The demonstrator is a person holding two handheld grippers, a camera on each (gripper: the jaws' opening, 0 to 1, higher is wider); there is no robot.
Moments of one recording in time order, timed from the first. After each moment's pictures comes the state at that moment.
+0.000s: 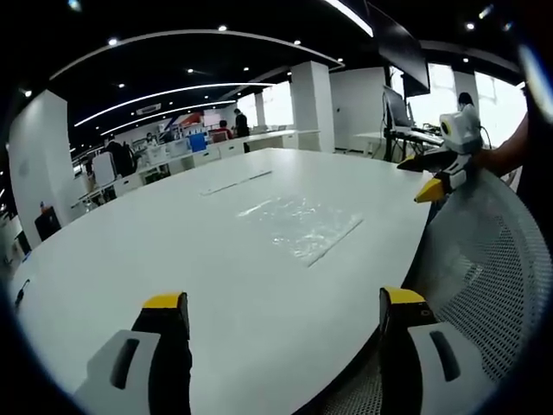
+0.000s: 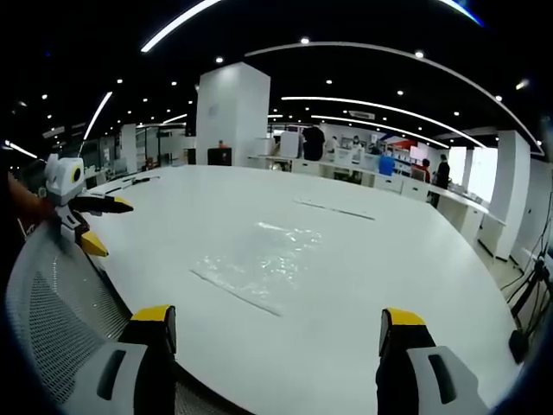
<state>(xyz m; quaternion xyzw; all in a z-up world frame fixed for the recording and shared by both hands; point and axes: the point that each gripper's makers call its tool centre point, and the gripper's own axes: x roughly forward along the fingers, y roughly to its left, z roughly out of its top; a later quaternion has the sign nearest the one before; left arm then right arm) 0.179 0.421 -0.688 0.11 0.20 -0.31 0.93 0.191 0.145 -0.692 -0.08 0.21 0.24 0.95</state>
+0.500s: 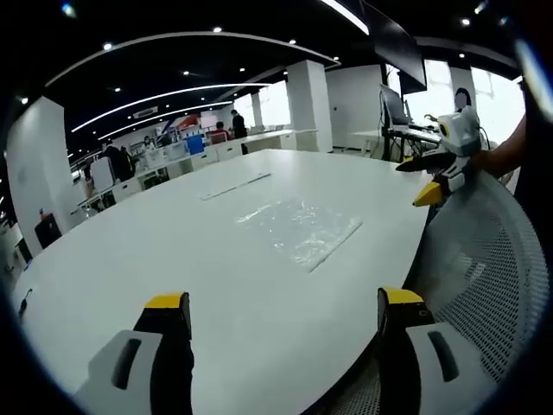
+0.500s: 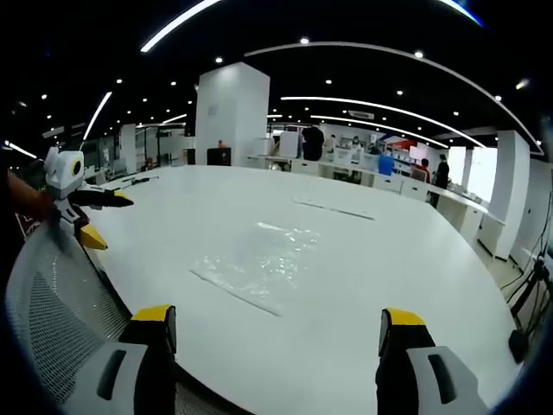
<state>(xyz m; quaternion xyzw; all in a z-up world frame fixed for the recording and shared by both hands) 0.185 0.422 -0.679 0.12 0.19 -0.31 0.92 0.191 0.146 -0.691 -0.08 0.21 0.23 0.95</state>
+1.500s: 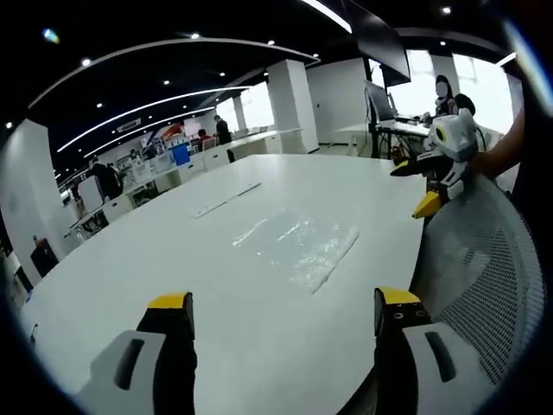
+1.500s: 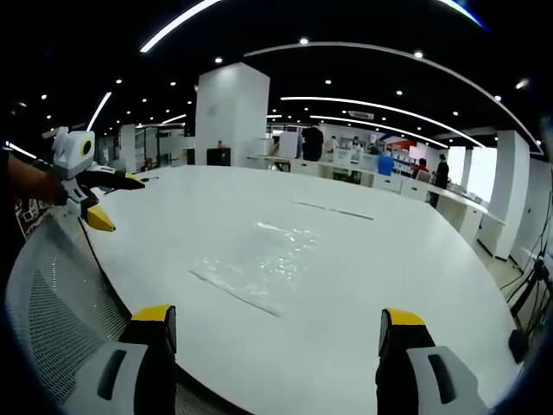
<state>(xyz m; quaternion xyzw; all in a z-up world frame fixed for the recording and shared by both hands) 0.206 0.406 -0.656 0.16 0.18 -0.35 0.91 0.192 0.145 -0.692 -0.08 0.21 0.23 0.95</state>
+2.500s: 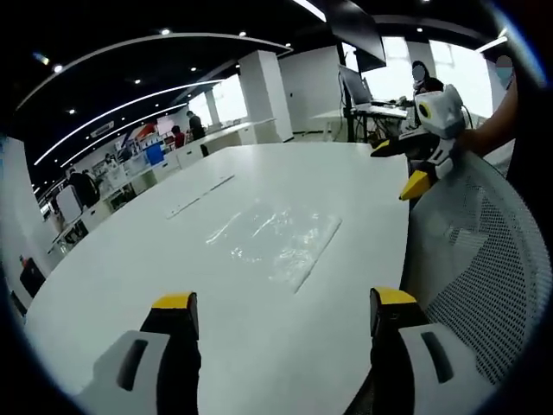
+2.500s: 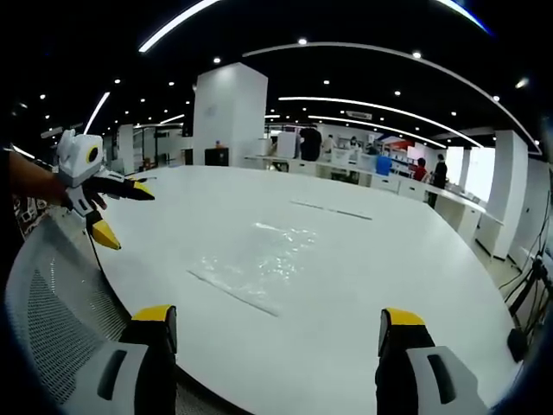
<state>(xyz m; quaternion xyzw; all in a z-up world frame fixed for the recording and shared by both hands) 0.208 0.378 -0.680 0.19 0.20 -0.40 0.87 0.192 0.142 -0.693 -0.08 0.21 0.23 0.95</state>
